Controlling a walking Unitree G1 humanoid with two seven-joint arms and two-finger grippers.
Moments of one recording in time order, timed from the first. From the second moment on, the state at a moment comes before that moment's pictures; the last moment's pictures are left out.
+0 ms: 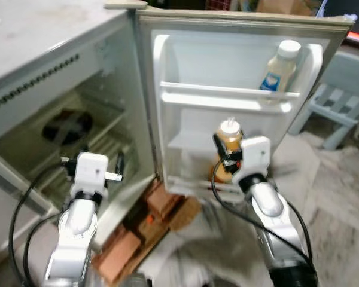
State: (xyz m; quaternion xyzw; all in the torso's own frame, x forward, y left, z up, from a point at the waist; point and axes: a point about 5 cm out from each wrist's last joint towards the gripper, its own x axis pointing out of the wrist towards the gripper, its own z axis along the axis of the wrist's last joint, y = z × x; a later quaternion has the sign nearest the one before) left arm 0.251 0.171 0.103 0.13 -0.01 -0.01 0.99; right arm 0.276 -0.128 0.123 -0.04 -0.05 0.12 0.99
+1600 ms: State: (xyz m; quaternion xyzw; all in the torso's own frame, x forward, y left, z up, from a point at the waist) left arm 0.247 0.164 0.100 0.12 -0.01 -0.02 0.99; right arm 0.263 -0.117 0.101 -0.01 0.02 0.21 0.98
